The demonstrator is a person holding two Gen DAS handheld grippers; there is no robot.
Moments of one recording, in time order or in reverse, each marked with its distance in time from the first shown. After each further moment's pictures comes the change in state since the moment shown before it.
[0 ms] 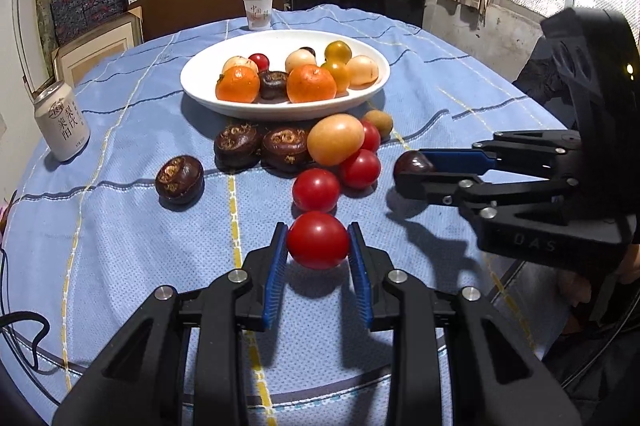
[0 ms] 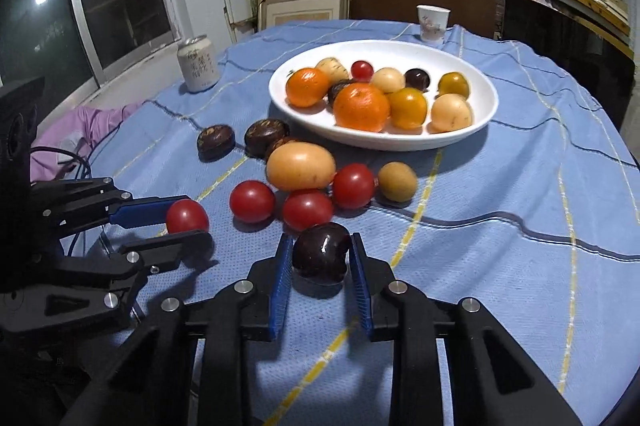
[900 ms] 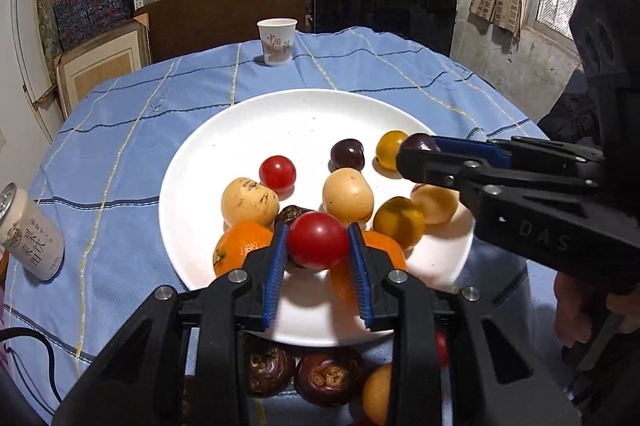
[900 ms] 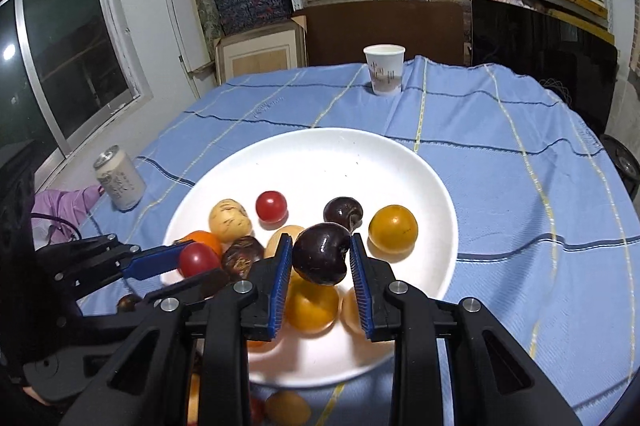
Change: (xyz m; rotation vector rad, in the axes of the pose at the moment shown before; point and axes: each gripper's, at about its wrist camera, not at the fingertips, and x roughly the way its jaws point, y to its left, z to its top) left arm 0.096 0.032 0.139 -0.053 -0.005 0.052; right arm 0.063 -0.086 0.128 0.125 -0.075 -0.047
